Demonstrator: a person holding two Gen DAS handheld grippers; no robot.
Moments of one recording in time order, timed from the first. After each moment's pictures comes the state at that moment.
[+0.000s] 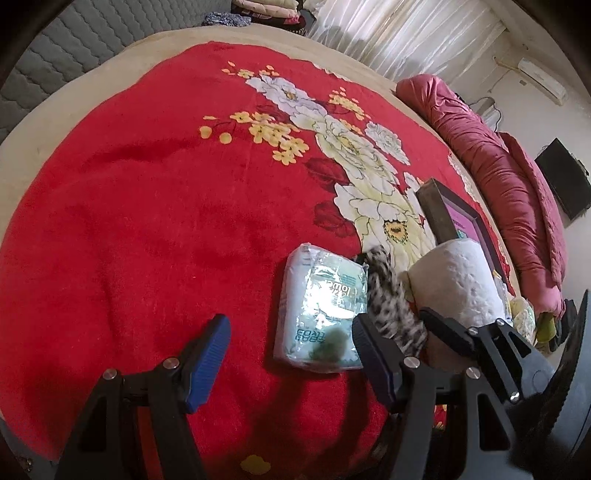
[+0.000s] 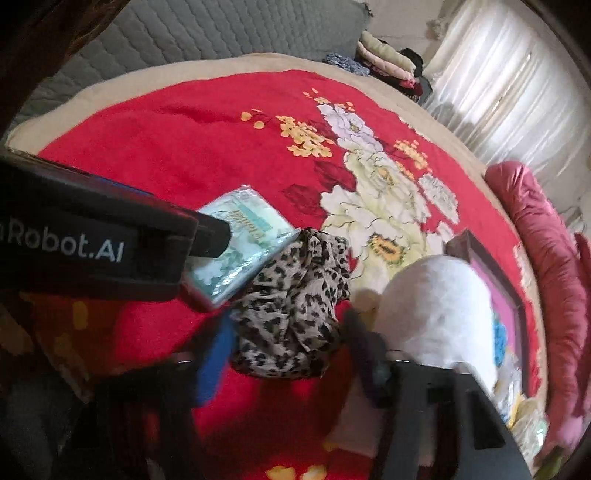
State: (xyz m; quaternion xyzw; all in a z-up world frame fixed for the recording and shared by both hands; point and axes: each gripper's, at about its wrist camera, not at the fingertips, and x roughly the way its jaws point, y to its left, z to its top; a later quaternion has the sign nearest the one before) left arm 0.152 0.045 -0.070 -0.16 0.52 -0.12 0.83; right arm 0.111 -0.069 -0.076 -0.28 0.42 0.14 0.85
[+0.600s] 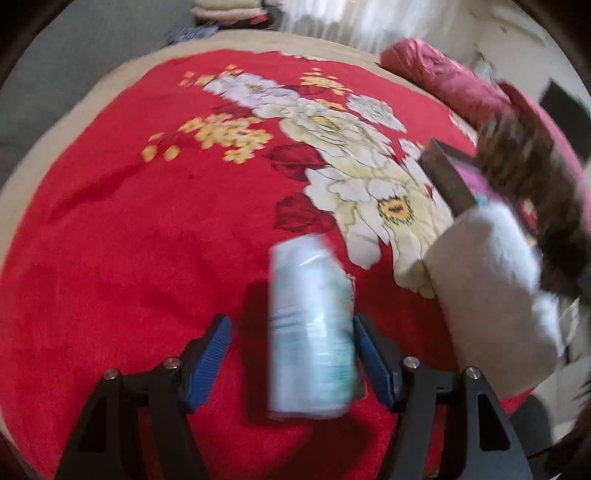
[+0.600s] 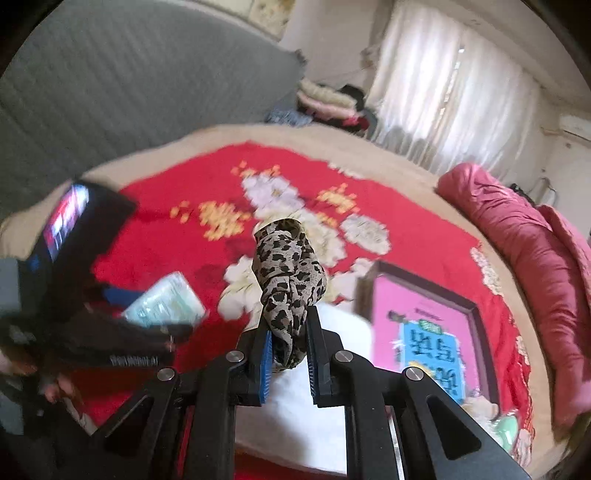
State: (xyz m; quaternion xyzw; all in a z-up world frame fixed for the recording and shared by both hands) left arm 0.176 -0.012 -0.083 -0.05 0.52 -0.11 0.85; right arm 0.103 -0.153 0.008 -0.16 0.32 0.10 0.93
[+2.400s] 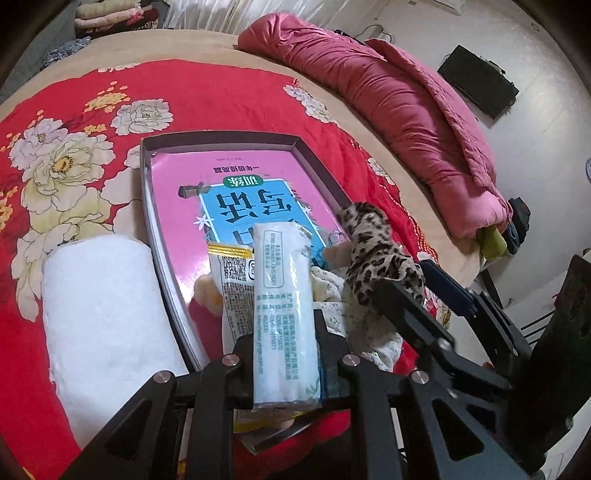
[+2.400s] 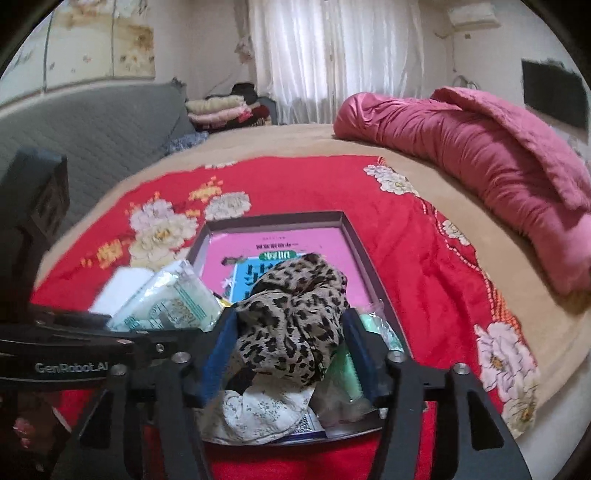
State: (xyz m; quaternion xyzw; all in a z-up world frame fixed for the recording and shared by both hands) left arm 0.149 -0.238 -0.022 -0.06 0.52 -0.32 0.79; right arm 0.056 -0.376 0.007 0.04 0.33 -0.01 0.94
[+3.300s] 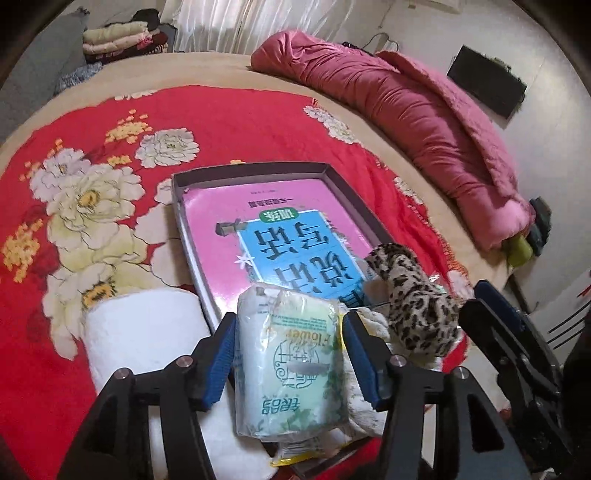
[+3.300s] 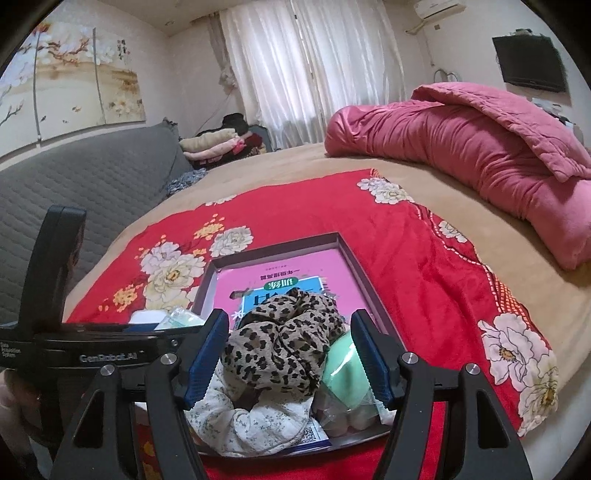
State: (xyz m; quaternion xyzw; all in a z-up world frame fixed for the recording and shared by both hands) left arm 0.171 -0.227 -0.016 -0.03 0.49 -0.28 0.83; right arm 0.044 -0.394 0.022 0.11 0.28 -0.01 0.95
